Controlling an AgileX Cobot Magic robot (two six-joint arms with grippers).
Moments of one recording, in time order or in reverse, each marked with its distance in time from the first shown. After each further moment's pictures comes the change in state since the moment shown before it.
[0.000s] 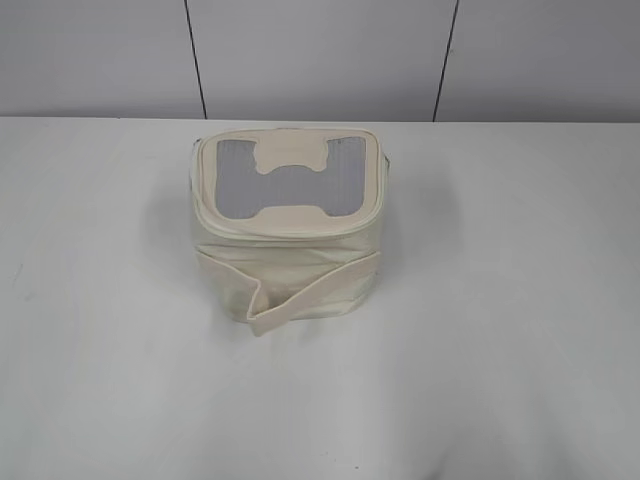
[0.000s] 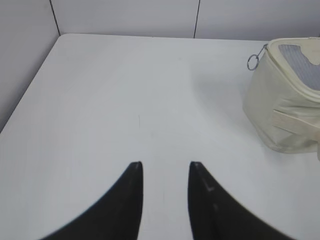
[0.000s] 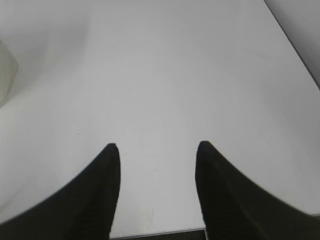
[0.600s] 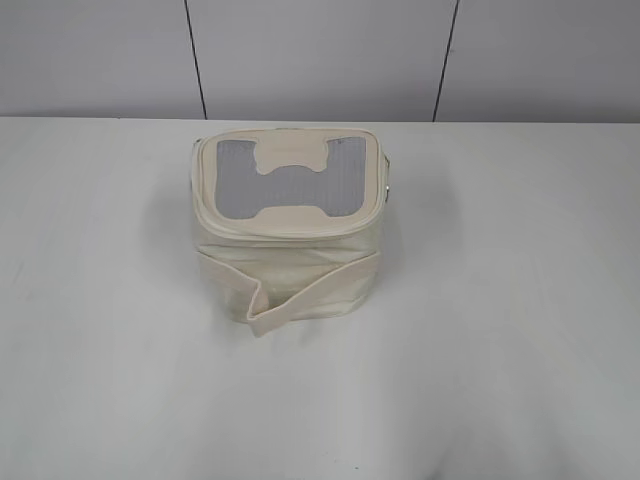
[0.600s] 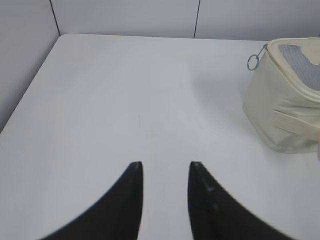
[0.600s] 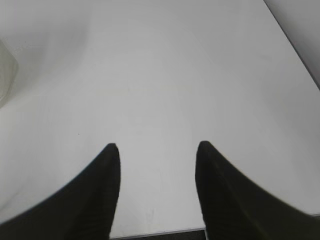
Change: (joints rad) left arm 0.000 0.000 0.000 0.000 0.000 0.000; right arm 0.000 0.000 0.000 0.000 0.000 0.000
